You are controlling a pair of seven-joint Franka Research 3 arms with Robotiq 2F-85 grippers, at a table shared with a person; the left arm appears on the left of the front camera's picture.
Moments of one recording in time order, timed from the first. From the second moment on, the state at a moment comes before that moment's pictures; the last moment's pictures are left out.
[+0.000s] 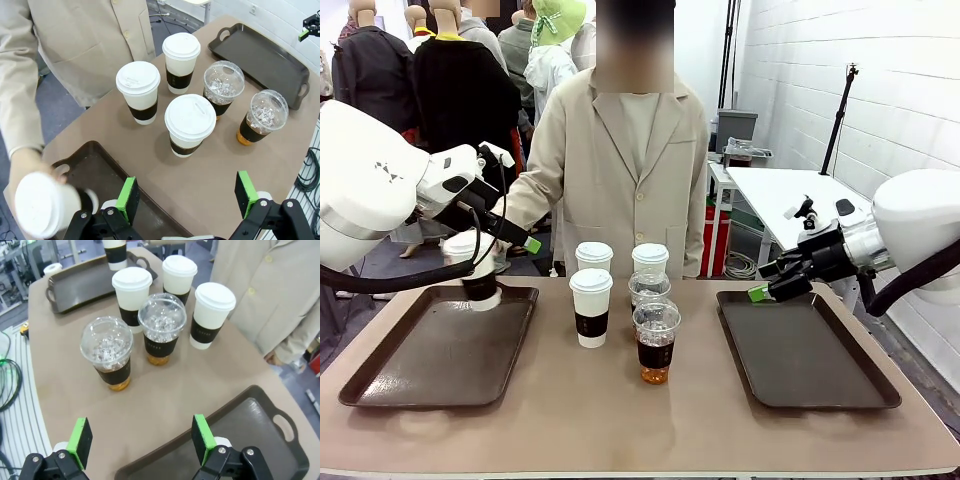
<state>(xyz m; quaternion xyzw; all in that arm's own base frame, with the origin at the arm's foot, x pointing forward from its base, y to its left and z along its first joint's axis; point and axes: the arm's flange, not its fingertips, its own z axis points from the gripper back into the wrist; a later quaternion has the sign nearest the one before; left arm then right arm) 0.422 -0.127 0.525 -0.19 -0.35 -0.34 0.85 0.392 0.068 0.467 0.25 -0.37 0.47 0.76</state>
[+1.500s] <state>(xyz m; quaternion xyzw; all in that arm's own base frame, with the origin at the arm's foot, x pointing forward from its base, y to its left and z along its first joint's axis) 0.422 -0.127 0.525 -0.19 -0.35 -0.34 0.85 0.404 0.093 0.371 0.38 -0.45 0.49 0.64</state>
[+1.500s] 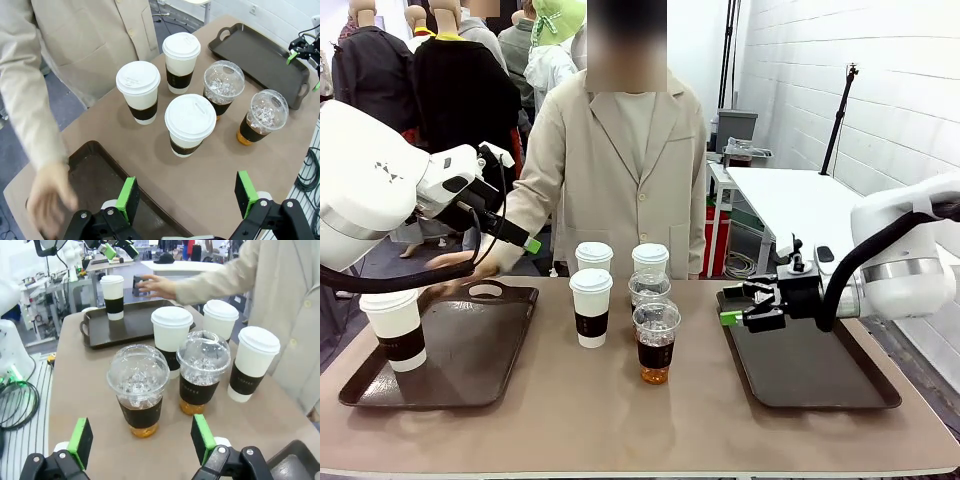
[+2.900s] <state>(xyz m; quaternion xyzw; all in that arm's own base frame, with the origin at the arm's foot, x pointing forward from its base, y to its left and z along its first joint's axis) 0.422 -0.127 0.525 -0.19 -0.35 -0.34 0.85 0.420 0.106 0.311 0.41 -0.44 0.51 0.61</state>
